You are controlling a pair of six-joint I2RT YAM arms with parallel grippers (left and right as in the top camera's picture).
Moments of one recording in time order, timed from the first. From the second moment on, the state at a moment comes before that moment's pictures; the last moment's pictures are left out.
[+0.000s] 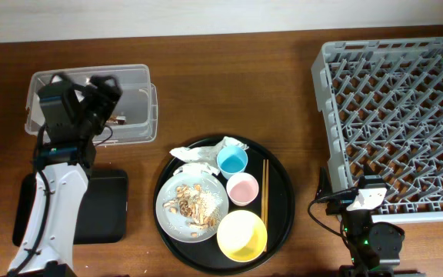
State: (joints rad) left arm 0.13 1.44 1.03 -0.10 0.30 -0.83; right arm -0.04 0.01 0.01 -0.07 -0.07 0.03
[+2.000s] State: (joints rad) left arm -0.43 1.71 1.03 -0.60 0.03 0.24; right arm -0.04 0.01 0.01 -0.07 -0.07 0.03
